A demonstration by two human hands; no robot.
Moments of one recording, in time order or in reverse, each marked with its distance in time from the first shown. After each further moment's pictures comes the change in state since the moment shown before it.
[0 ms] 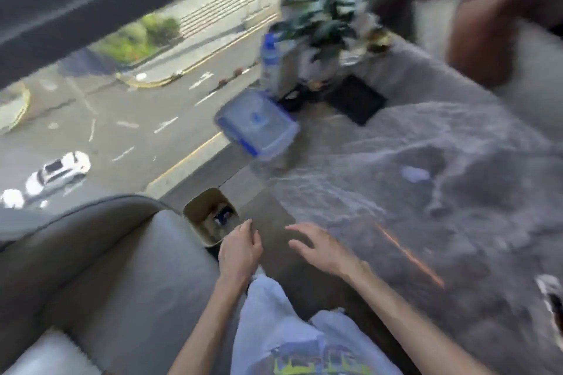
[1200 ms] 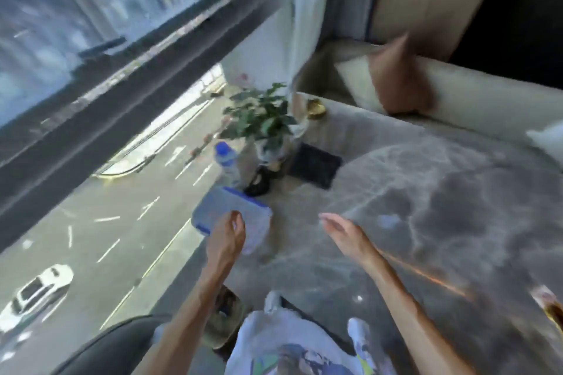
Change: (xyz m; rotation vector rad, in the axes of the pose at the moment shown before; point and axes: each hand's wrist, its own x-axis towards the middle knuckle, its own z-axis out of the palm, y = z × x) left_hand 0.146 0.125 -0.132 -0.141 0.175 0.285; right_hand 0.040 0.010 -0.164 0.566 0.505 0.203
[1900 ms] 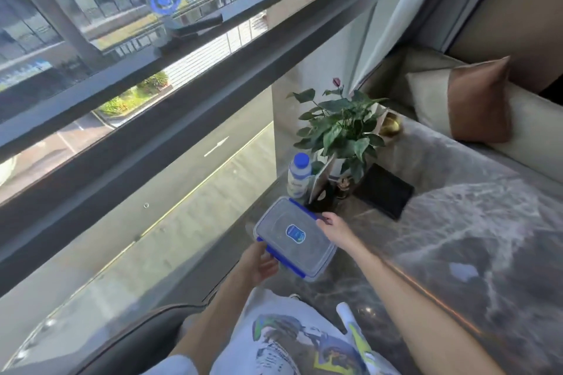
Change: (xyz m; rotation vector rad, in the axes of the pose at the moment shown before) left_hand 0.081 -0.115 -0.029 -1.080 -0.434 -0.953; right_hand 0.147 -0.101 0.164 -0.161 -0.131 0.279
